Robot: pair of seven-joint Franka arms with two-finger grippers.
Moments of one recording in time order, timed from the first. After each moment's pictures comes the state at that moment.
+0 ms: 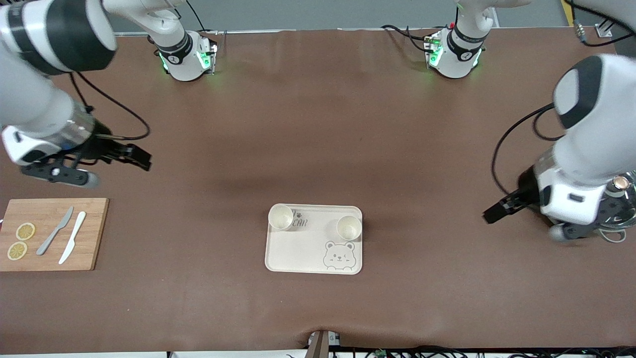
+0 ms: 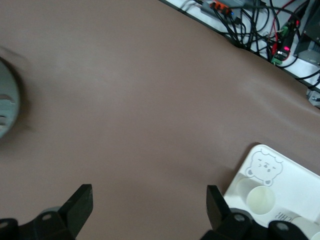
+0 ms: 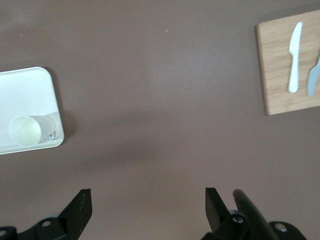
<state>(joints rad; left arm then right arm) 0.00 0.34 -0.20 -1.30 0.05 1.75 -0.64 0.15 0.11 -0.03 -1.57 0.02 1.67 0.28</state>
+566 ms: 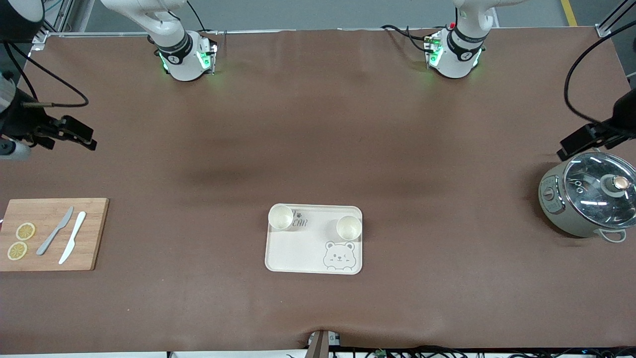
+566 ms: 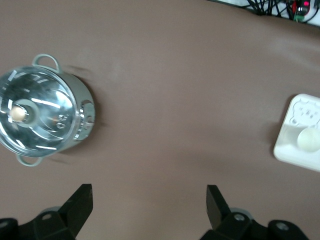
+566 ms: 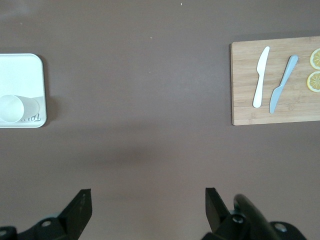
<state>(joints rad) 0.14 0.14 -0.20 -1.30 0.05 1.49 -0.26 0.04 -0.02 -0.03 -1.61 0.02 1.62 0.05</state>
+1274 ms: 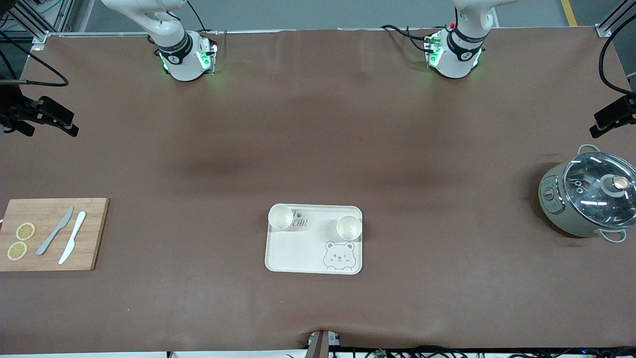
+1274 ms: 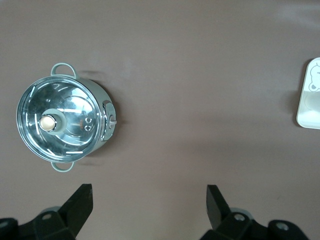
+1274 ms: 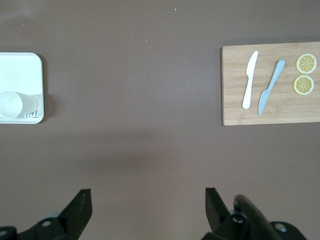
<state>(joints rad) 0.22 0.10 -0.21 -1.31 0.05 1.43 -0.04 0.00 -0.06 -0.02 -1.62 0.02 1.60 -0.01</state>
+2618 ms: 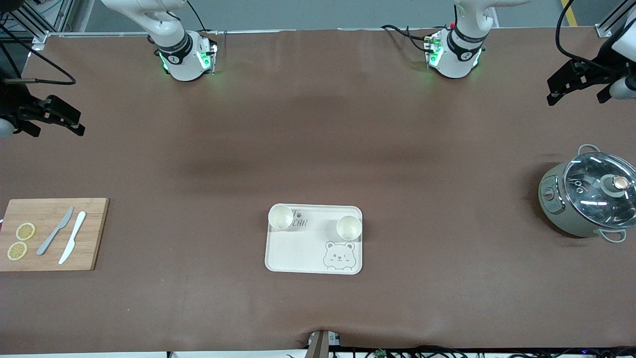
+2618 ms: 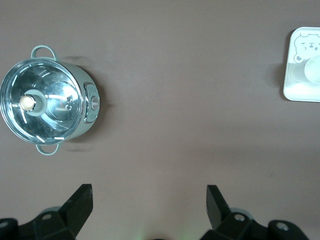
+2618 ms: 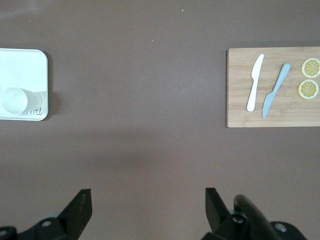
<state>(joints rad) 0.02 -0.14 -0.10 -1.60 0.04 1.49 -0.09 0.00 -0.06 -0.01 -1.62 0.02 1.60 -0.01</state>
